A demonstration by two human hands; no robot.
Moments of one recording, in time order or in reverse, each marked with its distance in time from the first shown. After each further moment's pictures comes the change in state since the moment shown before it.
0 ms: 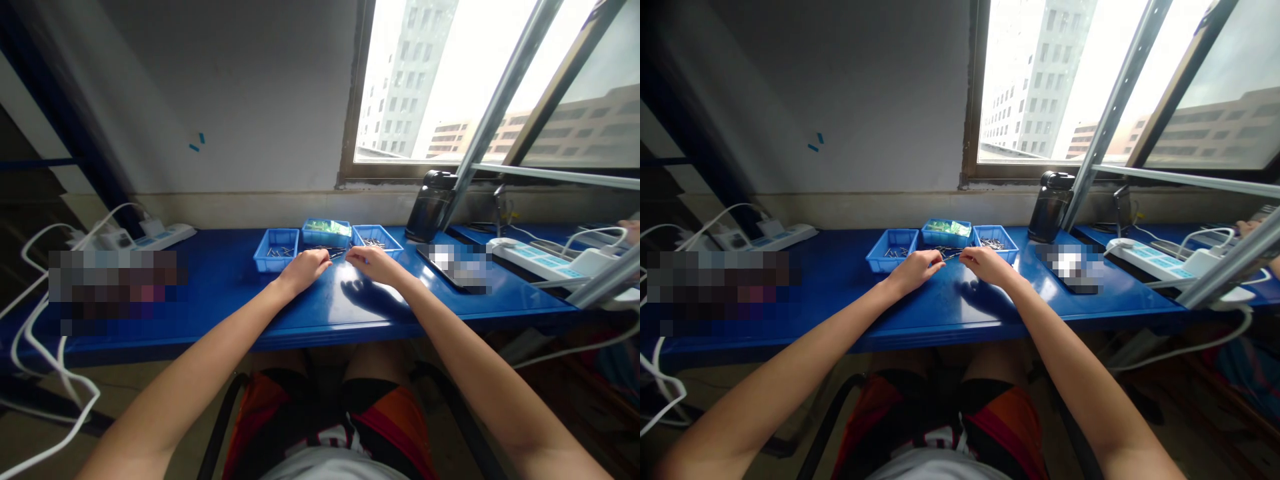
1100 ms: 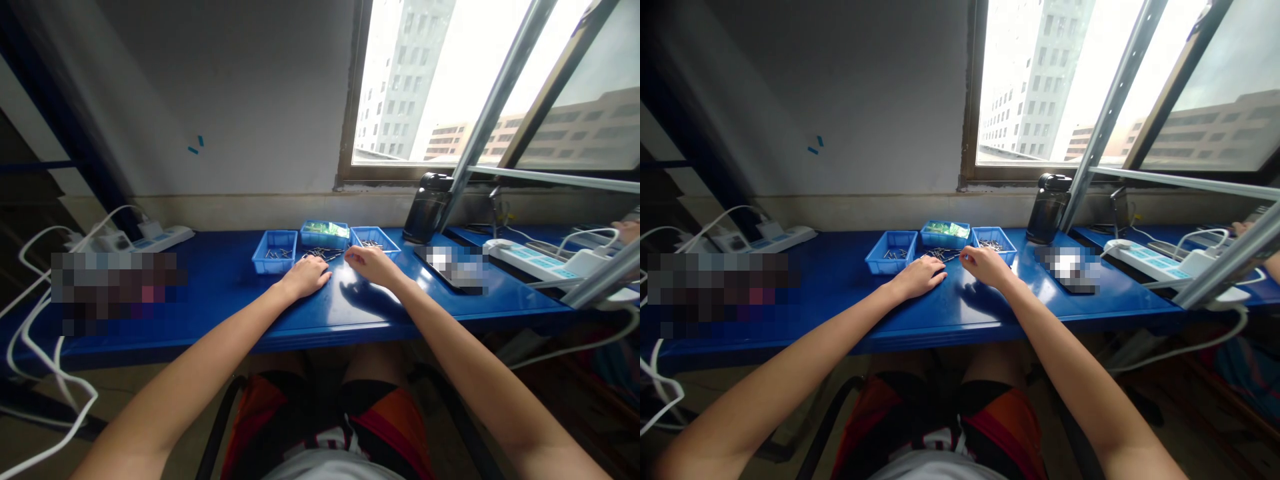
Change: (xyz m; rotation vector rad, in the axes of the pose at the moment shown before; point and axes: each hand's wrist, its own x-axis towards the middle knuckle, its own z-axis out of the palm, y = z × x) left_hand 0.001 -0.005 0.017 0.215 -0.123 0.066; right_hand -0.001 0.001 0.003 -0.116 0.110 0.057
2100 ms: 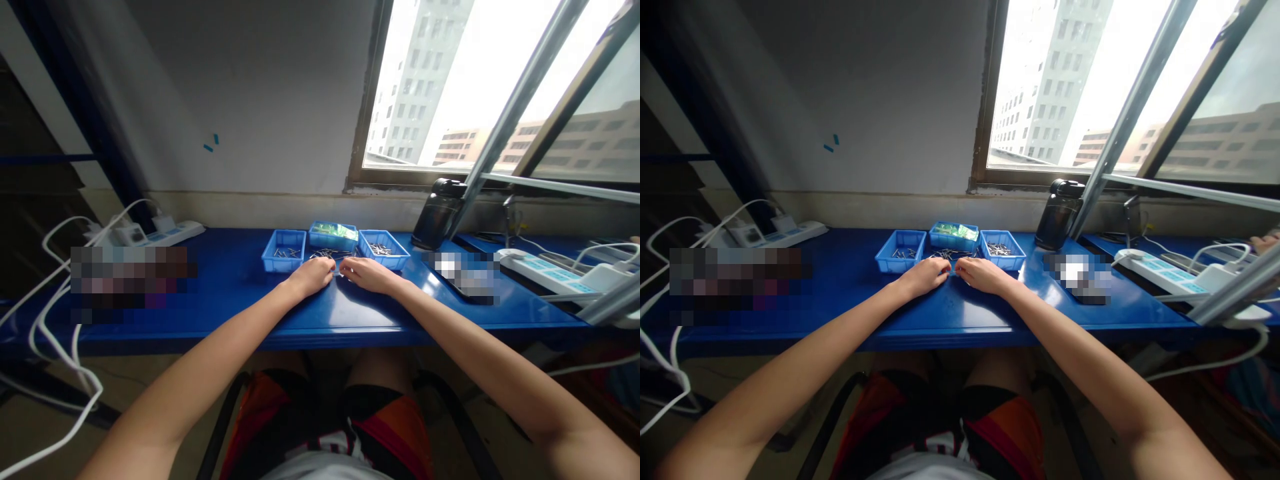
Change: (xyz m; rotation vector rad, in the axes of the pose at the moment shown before) left_hand -0.001 0.001 -0.011 -0.129 -0.009 -0.066; right_hand 0.010 -0.010 0.010 -0.031 -0.301 -0.248
